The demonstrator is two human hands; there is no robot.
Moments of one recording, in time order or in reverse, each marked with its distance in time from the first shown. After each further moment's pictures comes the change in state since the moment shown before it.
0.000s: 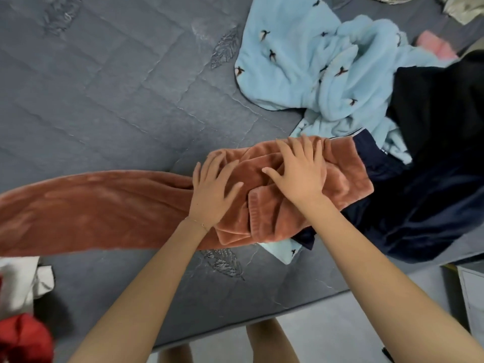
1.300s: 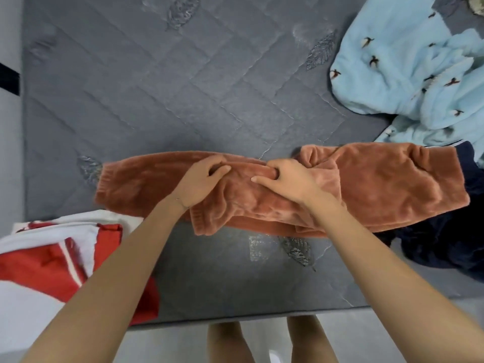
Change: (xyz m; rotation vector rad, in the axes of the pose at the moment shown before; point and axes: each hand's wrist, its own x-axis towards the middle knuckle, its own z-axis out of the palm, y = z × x) left_hand -0.079 -0.163 -0.161 -0.477 -0.084 -0.197; right_hand -0.013 -0.211 0.021 0.370 -0.384 -0.301
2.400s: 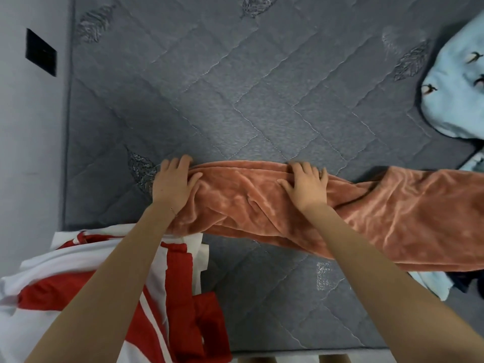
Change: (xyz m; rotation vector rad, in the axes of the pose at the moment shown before) left_hand -0.012 -0.214 -0.134 0.621 0.201 -0.210; right_hand 0.113 -0.067 0.138 -0.350 0.081 0.315
